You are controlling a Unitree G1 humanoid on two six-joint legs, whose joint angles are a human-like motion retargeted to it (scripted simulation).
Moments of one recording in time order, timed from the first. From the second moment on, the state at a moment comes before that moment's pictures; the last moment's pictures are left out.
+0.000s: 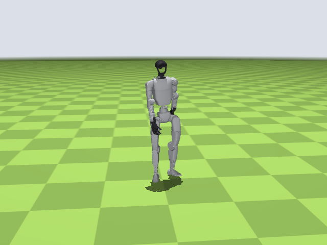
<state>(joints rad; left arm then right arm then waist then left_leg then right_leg) 0.42 0.15 0.24 1.65 0.38 0.11 -0.22 -0.25 -0.11 0.22 1.41 -0.24 -0.01 0.14 0.06 -0.03 -0.04 0.03 -0.04 0.43 0.01 -0.20 -0.03 0.01 -0.14 -0.41 -0.01 0.10 0.07</state>
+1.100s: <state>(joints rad) 0.20 0.12 0.20 1.68 0.33 0.14 -0.23 -0.20 -0.10 0.32 1.50 -0.35 0.17 0.02 0.03 -0.03 -0.01 0.07 -0.02 0.49 0.01 -0.22 -0.04 0.01 -0.13 -0.37 0.00 0.12 0.06</state>
